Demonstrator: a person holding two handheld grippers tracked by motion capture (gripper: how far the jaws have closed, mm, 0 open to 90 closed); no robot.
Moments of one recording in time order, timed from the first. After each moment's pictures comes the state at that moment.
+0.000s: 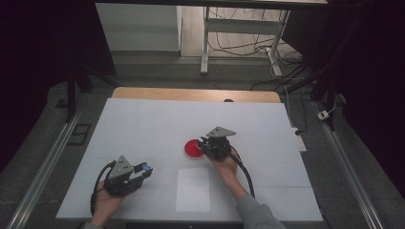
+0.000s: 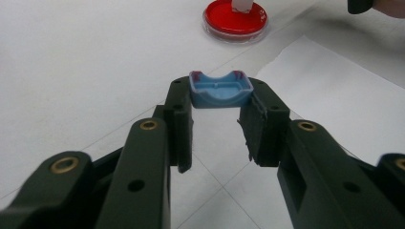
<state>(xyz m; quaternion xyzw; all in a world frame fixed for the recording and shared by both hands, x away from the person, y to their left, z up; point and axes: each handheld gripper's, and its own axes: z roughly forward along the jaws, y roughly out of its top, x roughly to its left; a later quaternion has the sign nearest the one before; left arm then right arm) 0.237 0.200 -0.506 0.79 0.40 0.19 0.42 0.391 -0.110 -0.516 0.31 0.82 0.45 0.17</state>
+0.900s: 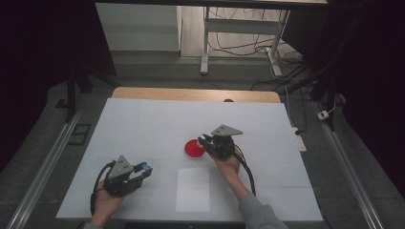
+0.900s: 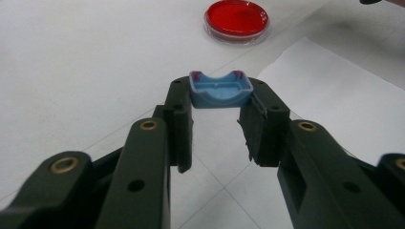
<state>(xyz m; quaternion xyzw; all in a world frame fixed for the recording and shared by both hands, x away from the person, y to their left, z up) 0.237 0.201 -0.505 0.79 0.40 0.19 0.42 0.386 -0.121 -0.500 0.32 0.80 0.49 0.17</state>
